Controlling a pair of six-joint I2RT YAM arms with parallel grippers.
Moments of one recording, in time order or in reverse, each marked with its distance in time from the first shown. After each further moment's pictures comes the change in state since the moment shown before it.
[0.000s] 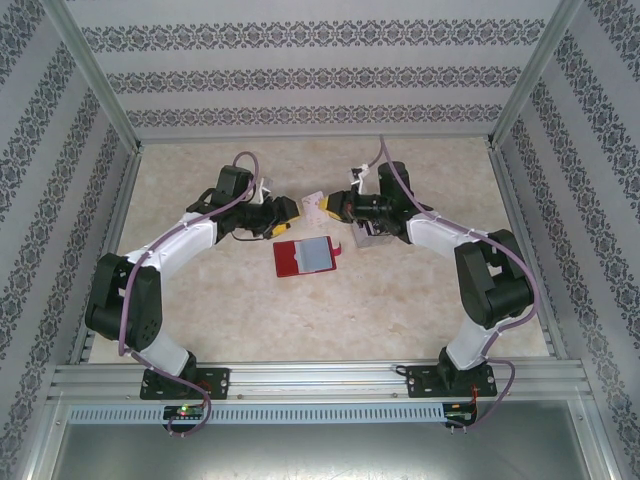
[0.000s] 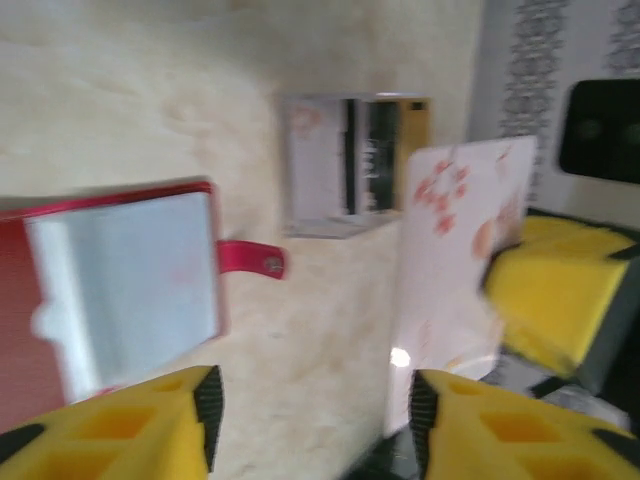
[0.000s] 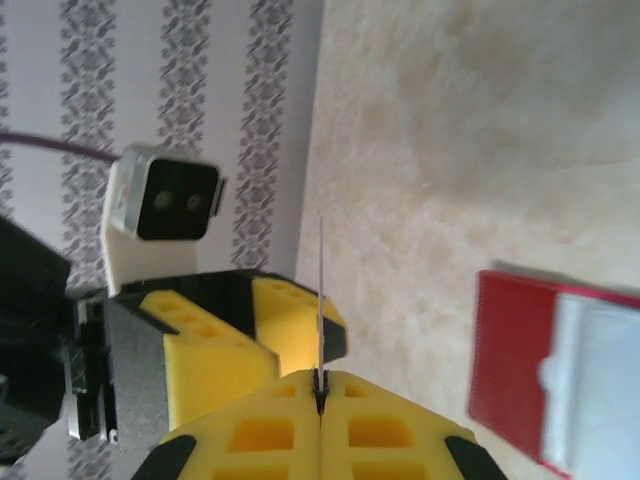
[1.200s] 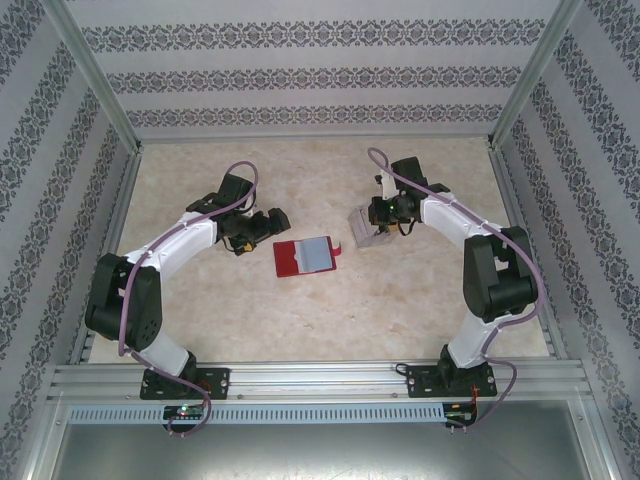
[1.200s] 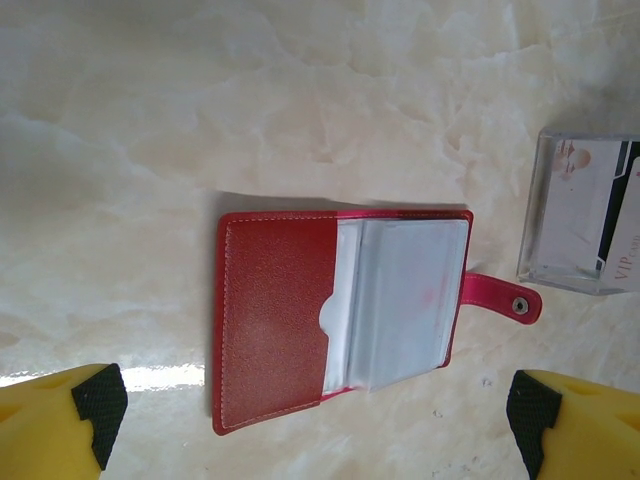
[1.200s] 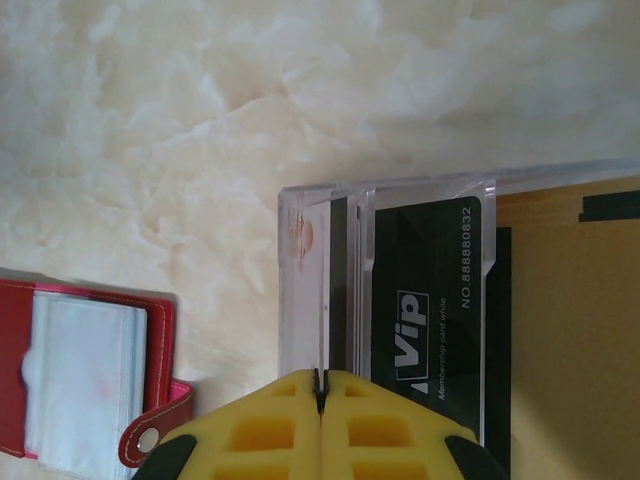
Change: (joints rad) left arm 0.000 0.000 -0.005 -0.232 -0.306 0.112; right arm -0.095 0.027 0.181 -0.697 0.583 -0.753
